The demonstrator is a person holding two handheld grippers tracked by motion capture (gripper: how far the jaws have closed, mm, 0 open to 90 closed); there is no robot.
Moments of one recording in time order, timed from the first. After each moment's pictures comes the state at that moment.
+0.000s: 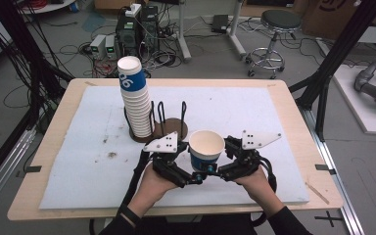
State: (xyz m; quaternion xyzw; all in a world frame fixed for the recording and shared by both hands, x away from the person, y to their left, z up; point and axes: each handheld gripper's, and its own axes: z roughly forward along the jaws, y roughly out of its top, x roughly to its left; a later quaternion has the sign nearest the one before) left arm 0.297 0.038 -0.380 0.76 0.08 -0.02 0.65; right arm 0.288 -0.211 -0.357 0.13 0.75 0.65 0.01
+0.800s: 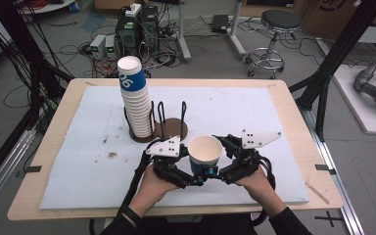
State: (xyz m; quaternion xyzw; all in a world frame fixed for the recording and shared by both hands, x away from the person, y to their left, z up) left arm 0.296 0.036 -0.384 0.78 0.06 -0.02 0.63; right arm 0.285 -0.208 -0.350 0.12 0.75 0.65 -0.01
